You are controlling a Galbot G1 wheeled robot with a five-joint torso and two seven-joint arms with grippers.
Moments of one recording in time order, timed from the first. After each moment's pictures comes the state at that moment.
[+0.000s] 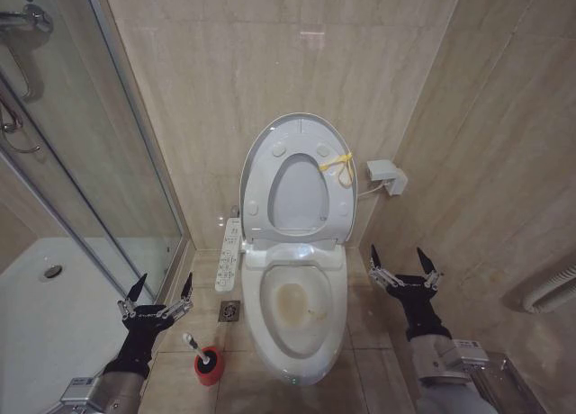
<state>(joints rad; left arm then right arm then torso) 1.74 -1.32 -0.67 -2.33 -0.33 -0.03 -0.03 -1.62 1.43 0.59 2.34 0.17 -0.01 0.16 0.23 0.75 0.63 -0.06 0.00</state>
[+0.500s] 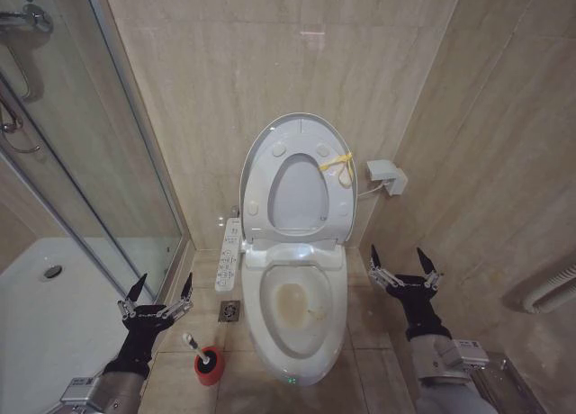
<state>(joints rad) 1.74 -1.32 -0.67 -2.33 -0.33 -0.03 -0.03 -1.62 1.43 0.59 2.34 0.17 -0.01 0.16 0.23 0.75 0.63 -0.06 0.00</state>
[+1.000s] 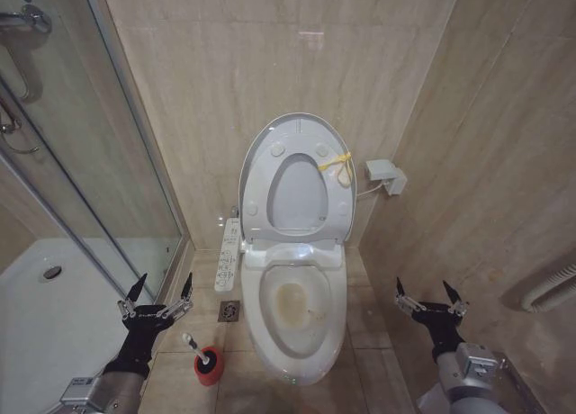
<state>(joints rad) 1.74 -1.32 -0.67 -2.33 -0.33 -0.03 -0.03 -1.71 1.31 0.71 2.26 0.21 -0.17 0.28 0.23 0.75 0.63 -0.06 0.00</state>
